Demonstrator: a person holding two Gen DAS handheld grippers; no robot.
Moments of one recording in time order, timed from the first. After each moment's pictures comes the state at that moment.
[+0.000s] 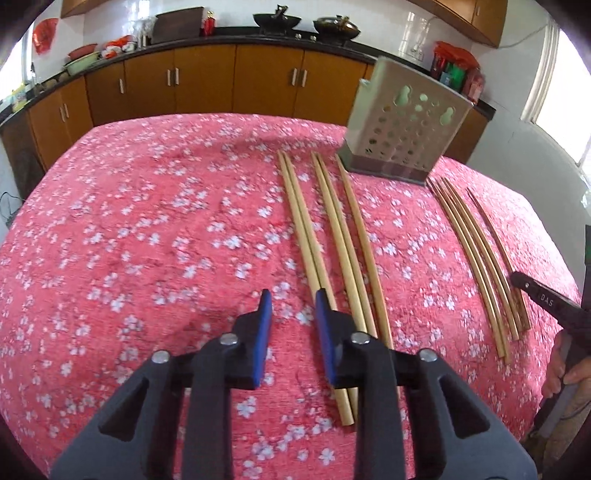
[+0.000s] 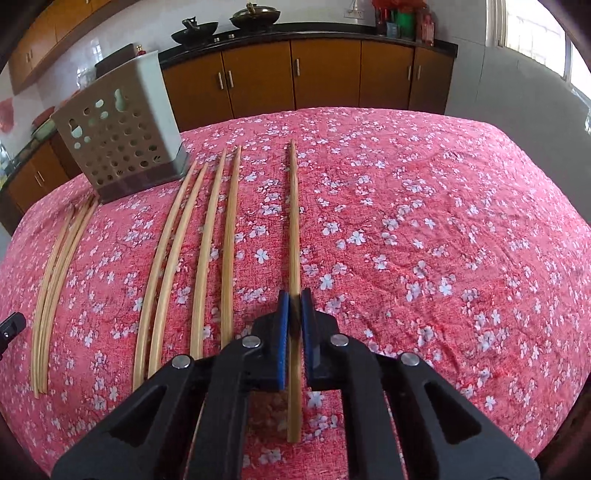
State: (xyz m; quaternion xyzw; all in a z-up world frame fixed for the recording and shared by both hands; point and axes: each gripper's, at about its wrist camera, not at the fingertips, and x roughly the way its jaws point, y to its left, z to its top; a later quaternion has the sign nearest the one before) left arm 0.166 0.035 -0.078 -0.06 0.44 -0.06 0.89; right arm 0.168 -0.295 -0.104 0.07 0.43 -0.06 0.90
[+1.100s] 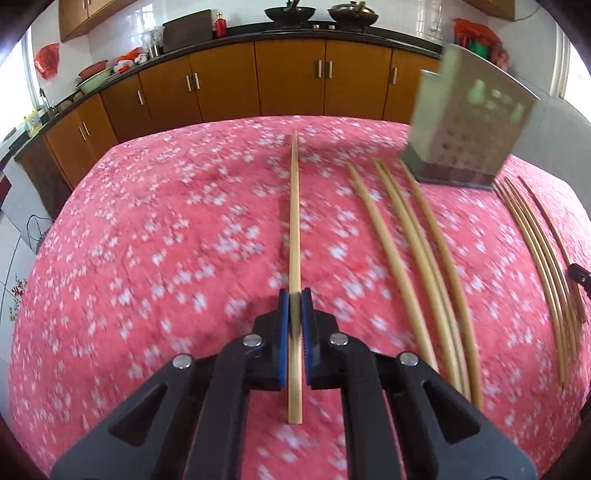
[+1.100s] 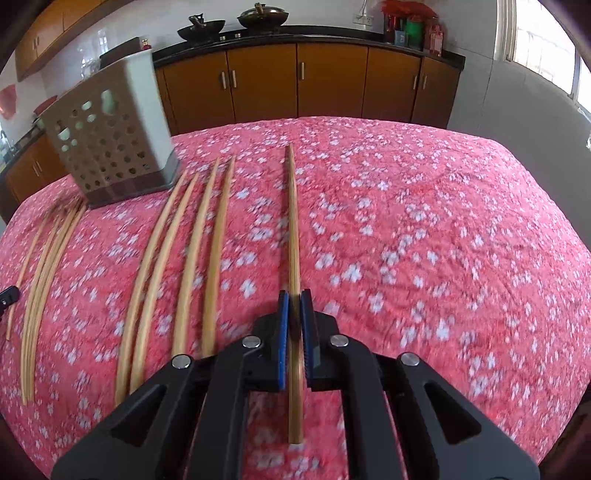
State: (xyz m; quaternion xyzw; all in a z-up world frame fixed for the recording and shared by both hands) left arm 0.225 0.061 -0.094 0.01 0.46 0.00 0.89; right arm 0.205 -0.307 -0.100 0.05 0.43 -0.07 0.90
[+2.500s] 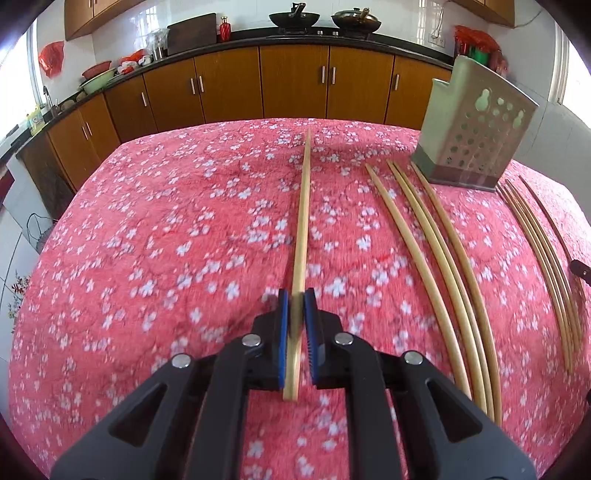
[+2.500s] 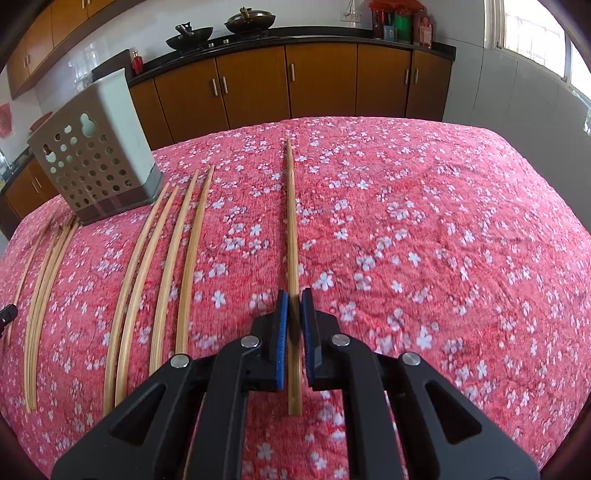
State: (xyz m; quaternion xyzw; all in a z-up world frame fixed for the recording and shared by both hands) left arm 0.206 0.082 -0.099 0.01 0.43 0.00 0.90; right arm 0.193 -0.321 -0.104 0.07 0.42 -0.06 0.90
